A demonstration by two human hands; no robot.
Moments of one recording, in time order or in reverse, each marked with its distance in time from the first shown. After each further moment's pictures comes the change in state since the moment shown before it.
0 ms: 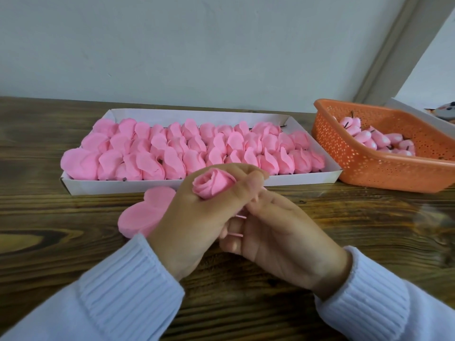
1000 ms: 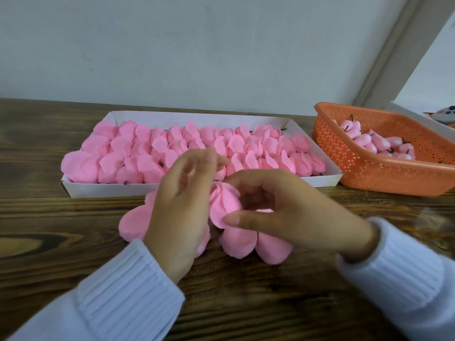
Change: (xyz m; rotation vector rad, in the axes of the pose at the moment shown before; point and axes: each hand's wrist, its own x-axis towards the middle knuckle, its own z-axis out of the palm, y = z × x) left_hand 0.011 -0.006 -0.009 0.172 0.403 0.156; right_hand 0.008 -0.048 -0.010 -1.127 -0.061 -0.092
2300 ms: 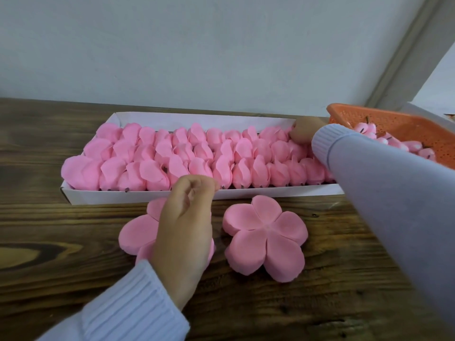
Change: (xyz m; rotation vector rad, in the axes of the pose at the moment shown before) left_hand 0.000 -0.020 -0.002 0.208 0.197 -0.184; right_hand 0.127 0.145 -0.154 -0.921 0.304 0.800
